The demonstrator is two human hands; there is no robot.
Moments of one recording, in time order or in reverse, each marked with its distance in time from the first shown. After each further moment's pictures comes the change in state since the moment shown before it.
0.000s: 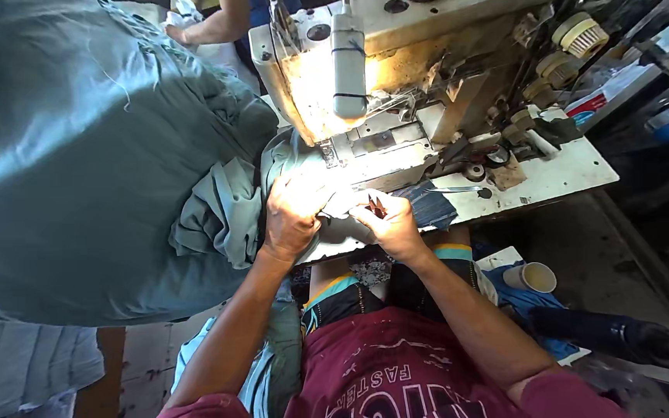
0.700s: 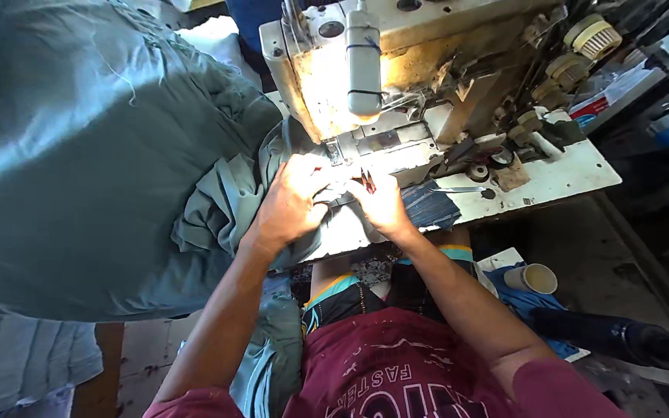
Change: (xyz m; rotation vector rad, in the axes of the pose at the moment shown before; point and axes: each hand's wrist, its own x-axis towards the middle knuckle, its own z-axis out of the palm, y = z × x) left_hand 0.027 -0.014 -0.029 -0.205 -0.297 -0.029; right_hand 0.029 0.013 0.012 -0.212 0.063 -0.070
